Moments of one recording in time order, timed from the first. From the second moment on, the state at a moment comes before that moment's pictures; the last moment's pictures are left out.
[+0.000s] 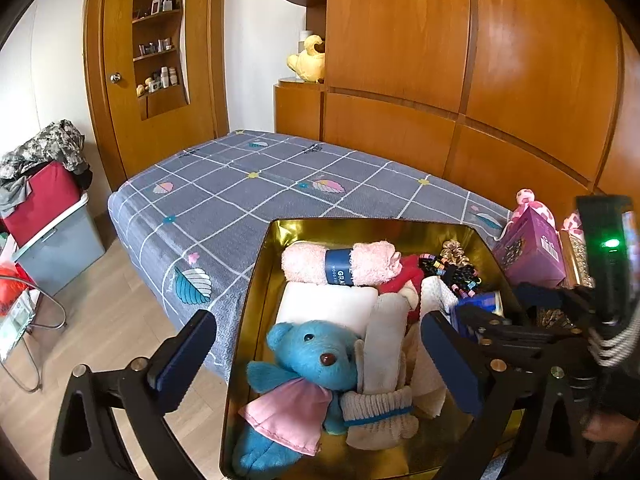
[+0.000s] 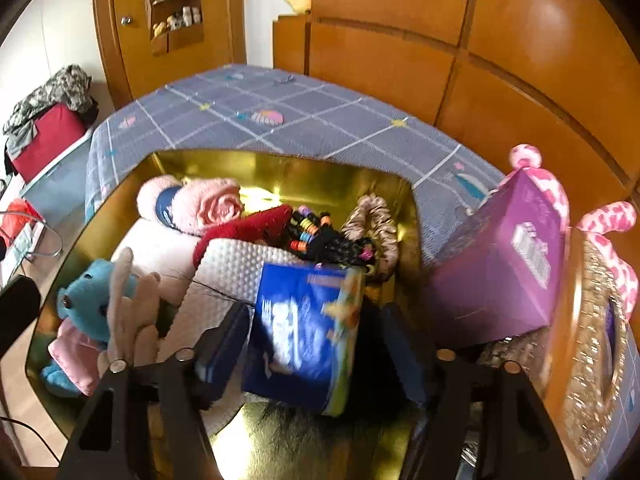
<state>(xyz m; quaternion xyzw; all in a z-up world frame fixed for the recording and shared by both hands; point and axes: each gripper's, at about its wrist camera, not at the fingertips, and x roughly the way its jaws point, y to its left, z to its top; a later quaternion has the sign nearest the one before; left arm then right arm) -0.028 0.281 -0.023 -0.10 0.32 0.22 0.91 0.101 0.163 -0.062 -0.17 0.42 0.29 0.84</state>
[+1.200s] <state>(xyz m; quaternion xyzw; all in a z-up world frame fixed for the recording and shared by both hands) -0.043 0.228 -0.008 -0.07 0.28 0.22 0.93 0.023 0.061 -0.009 -0.08 0.32 0.19 0.92</state>
